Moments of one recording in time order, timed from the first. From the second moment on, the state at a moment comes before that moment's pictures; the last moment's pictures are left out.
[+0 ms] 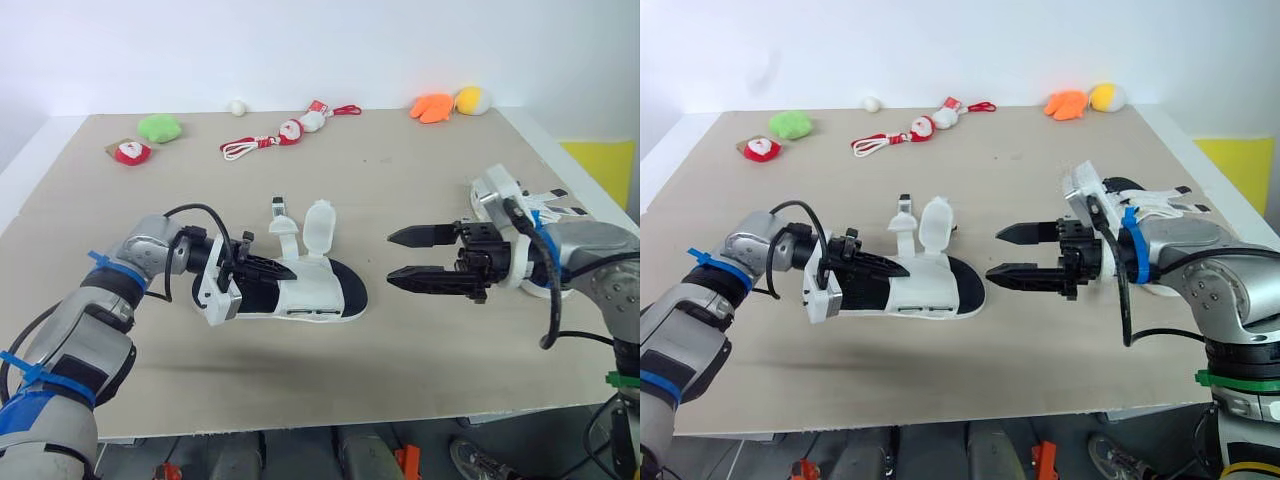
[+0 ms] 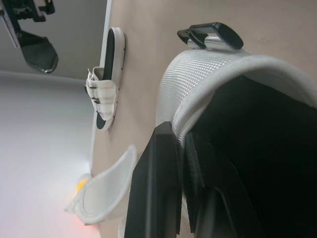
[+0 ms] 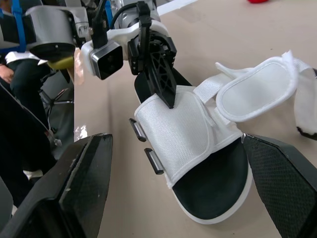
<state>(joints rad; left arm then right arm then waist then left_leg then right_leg) -1.03 0.64 -0.61 1.04 -0.06 -1.60 -0.99 -0.58 -0.91 -0.08 -0.27 0.84 0.93 1.11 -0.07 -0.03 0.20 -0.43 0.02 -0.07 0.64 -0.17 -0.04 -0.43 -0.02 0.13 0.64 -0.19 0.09</state>
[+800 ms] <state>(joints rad) -0.96 0.67 -0.57 1.03 0.04 -1.55 -0.79 -0.58 -0.85 -0.07 -0.27 0.80 0.88 1.09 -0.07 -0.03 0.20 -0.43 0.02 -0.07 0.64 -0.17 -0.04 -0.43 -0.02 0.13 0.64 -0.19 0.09</state>
